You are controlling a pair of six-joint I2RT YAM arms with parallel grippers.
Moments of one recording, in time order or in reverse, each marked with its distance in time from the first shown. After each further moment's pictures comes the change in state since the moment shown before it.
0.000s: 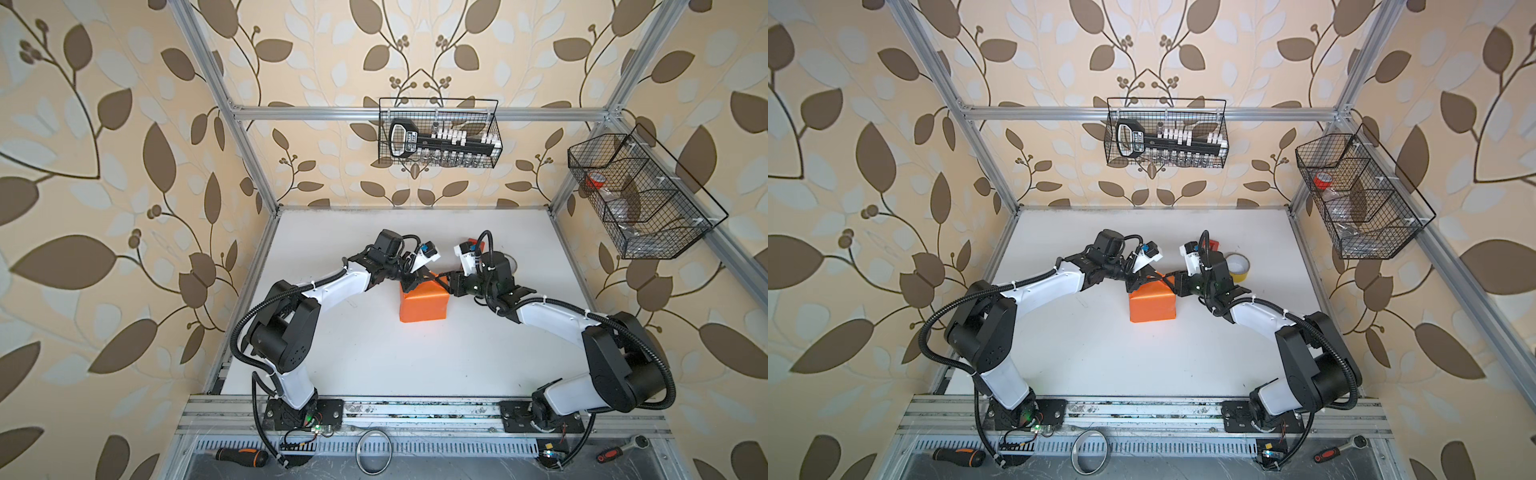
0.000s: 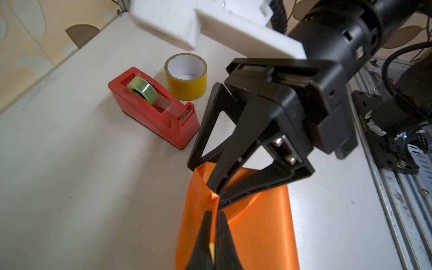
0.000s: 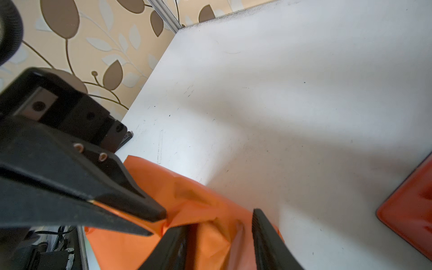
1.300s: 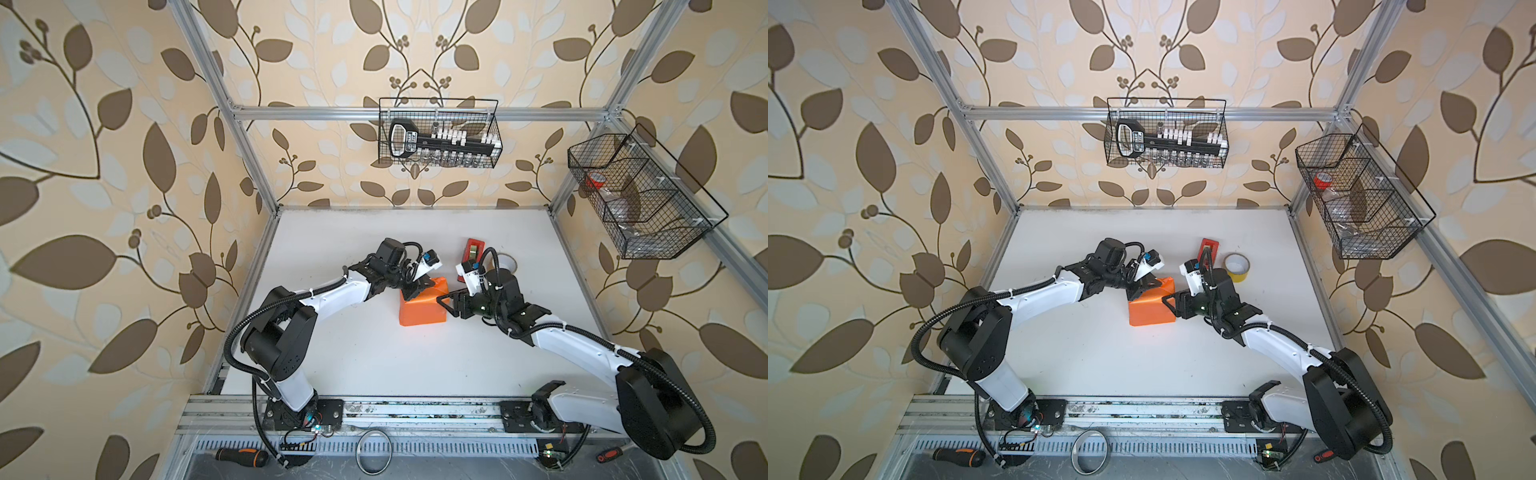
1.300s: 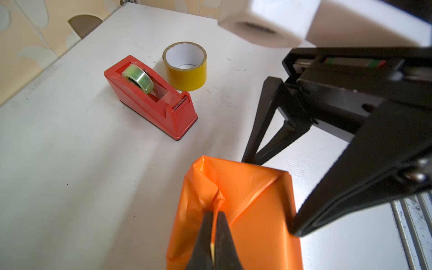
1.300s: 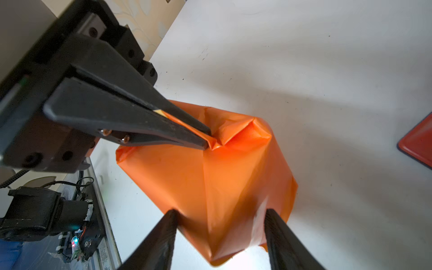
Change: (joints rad) left arm -0.036 -0.042 -0.080 0.043 -0.070 -0.027; right arm 0.068 -0.230 -0.140 -0.141 0.005 -0.021
